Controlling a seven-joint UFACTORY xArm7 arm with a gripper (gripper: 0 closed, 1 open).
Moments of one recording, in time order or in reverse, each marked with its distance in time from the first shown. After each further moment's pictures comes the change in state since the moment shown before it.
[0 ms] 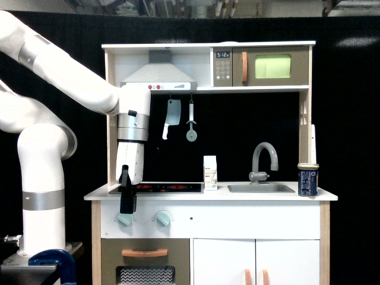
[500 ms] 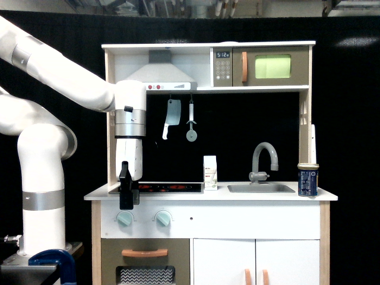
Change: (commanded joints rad) arm 0.003 -0.062 -0.021 -0.001 -0.009 -0.009 -0.032
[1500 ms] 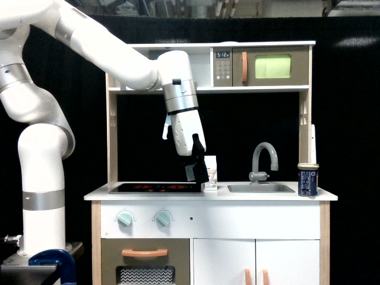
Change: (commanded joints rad) arm 0.075 0.478 -0.187 0.428 0.017 -0.253 -0.463
